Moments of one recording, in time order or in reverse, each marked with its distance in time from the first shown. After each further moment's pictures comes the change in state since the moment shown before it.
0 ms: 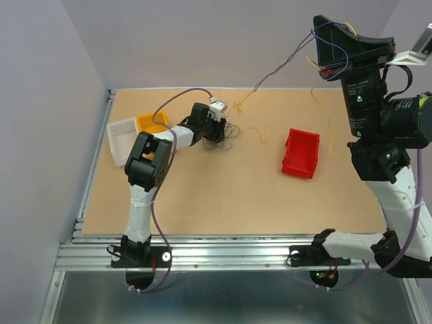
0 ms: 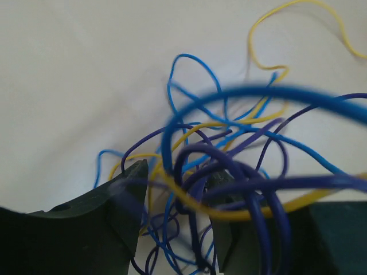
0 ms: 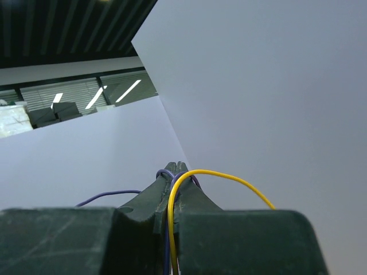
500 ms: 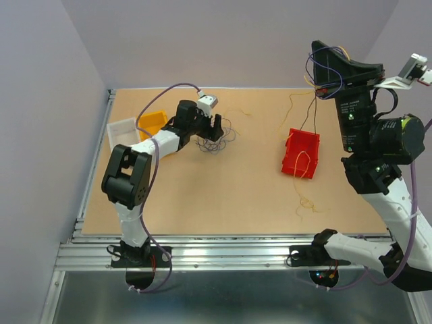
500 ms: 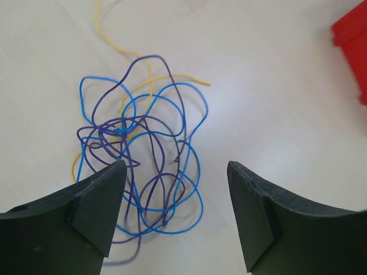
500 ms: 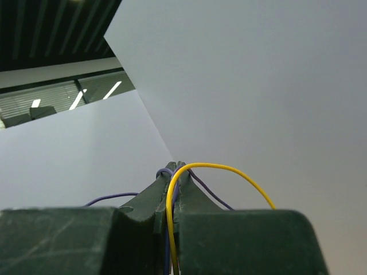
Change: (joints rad) left arm 0.057 -0.261 -0.205 0.026 0.060 -0.060; right arm 0.000 -0.126 -0.267 0.113 0.084 0.010
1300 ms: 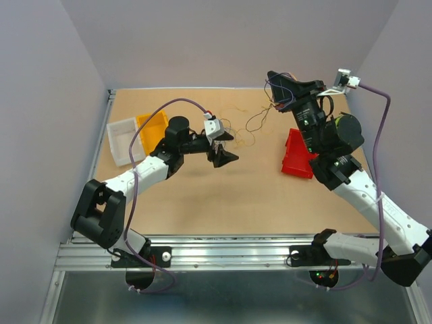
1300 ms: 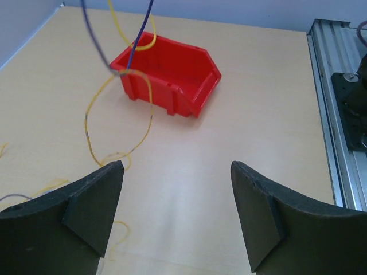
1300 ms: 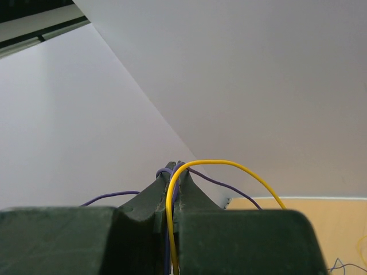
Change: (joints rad) left arm -0.106 -0.444 -0.364 0.312 0.528 0.161; right arm 0.000 0.031 -0.305 0.085 0.002 0.139
